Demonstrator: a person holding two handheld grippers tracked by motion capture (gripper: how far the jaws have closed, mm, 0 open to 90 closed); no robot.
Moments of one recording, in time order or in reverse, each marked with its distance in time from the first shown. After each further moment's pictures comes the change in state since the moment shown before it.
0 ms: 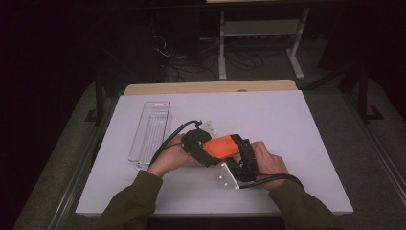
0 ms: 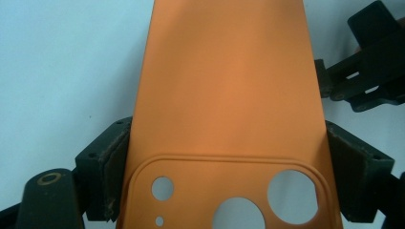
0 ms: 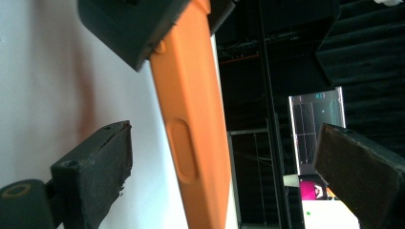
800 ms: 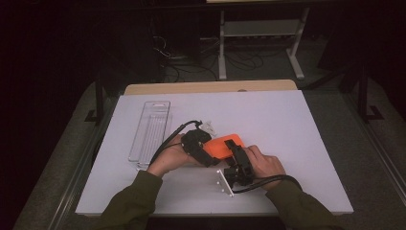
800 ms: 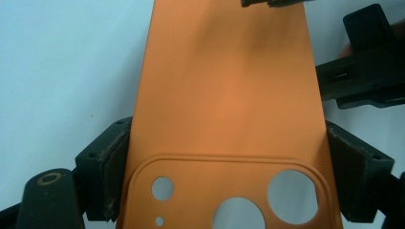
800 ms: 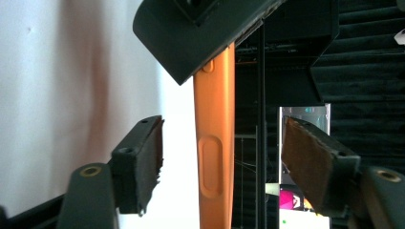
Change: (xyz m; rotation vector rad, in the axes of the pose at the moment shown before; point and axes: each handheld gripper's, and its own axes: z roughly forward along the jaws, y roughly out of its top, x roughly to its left) left arm -0.003 0.000 0.000 -0.008 -0.001 -0.018; right arm 0.011 0.007 -0.001 0.007 0.000 -0.148
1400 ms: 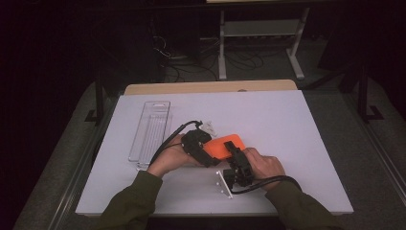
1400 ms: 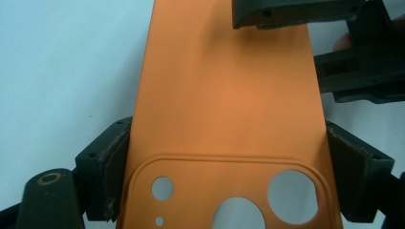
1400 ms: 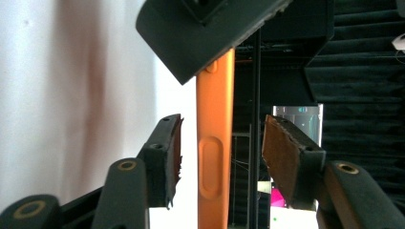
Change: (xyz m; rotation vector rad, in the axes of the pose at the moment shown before) left arm 0.000 0.000 0.000 0.004 0.002 0.009; right arm 0.002 0.002 -0.001 0.011 -0.026 -0.024
